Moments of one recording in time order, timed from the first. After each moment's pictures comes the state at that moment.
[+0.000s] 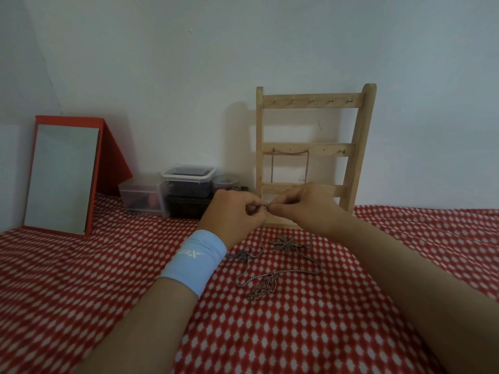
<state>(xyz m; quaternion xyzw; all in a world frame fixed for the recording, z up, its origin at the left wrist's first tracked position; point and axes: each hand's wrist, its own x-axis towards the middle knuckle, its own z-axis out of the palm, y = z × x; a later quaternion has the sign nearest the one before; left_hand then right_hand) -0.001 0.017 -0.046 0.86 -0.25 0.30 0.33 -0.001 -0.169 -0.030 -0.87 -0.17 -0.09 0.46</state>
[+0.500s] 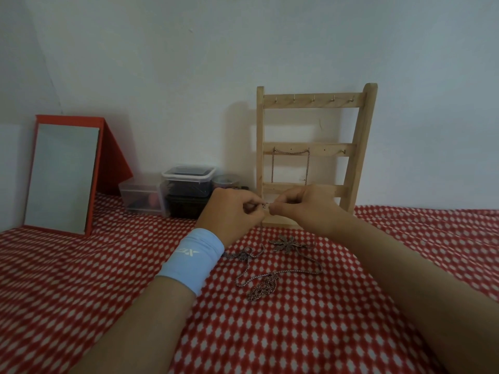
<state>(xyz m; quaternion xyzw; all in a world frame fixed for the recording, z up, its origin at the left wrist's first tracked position) 0.002 0.020 -0.045 0.86 -0.25 0.29 0.33 -0.004 -0.170 -0.029 -0.87 -0.18 -0.08 0.45</state>
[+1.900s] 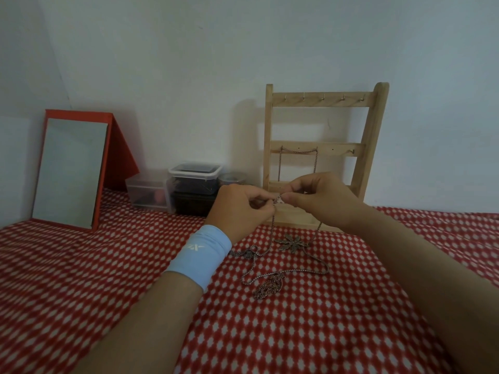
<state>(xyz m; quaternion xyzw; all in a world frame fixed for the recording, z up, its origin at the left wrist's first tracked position) 0.000 0.017 -0.044 0.83 -0.24 0.27 0.42 0.004 -0.180 -0.019 -0.87 -0.19 -0.12 0.44</state>
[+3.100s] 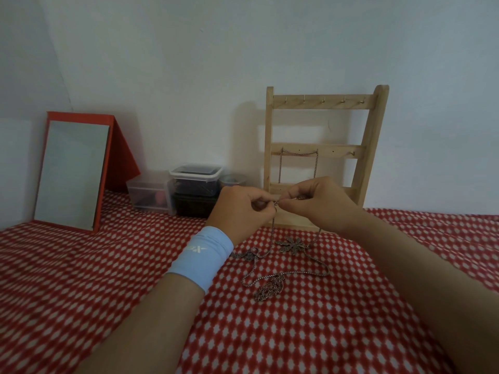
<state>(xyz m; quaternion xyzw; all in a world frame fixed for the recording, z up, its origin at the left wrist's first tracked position) 0.000 0.017 -0.043 0.83 -0.25 0.29 0.40 -0.005 -0.174 -0.020 -0.87 -0.19 -0.13 0.44</state>
